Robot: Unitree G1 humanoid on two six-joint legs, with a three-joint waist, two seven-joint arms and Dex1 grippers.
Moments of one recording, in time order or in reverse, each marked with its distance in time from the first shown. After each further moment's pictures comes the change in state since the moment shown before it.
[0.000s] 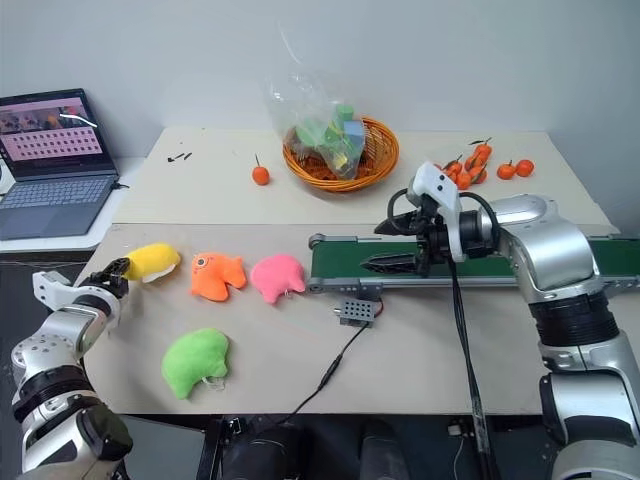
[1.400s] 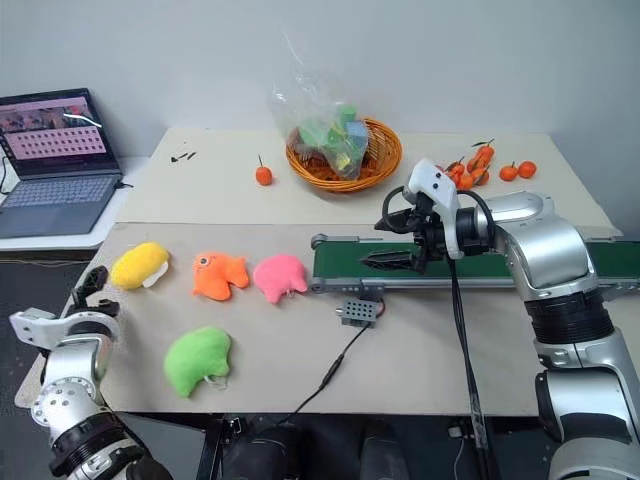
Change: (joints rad) left arm 0.255 -0.315 0.013 -0.486 -0.256 -0.158 0.272; right arm -0.014 0.018 0.008 0.004 -0.040 -0.001 -0.015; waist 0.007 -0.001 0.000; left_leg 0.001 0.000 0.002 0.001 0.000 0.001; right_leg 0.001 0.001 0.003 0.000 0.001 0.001
